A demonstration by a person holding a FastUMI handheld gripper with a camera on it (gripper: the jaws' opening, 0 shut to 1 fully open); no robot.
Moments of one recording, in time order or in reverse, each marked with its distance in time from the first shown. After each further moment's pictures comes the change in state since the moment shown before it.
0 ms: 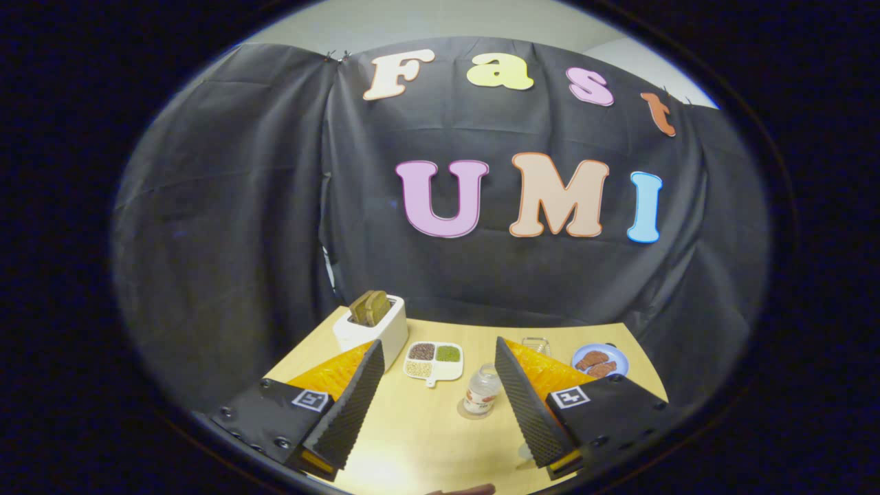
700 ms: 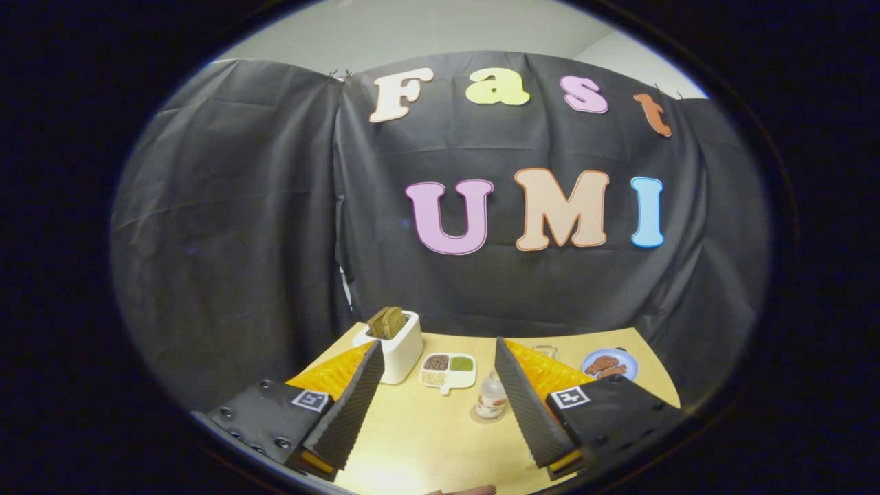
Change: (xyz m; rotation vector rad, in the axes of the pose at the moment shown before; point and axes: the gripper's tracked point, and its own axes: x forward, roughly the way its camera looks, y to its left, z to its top) arm -0.024 0.005 0.006 0.050 -0.054 0.048
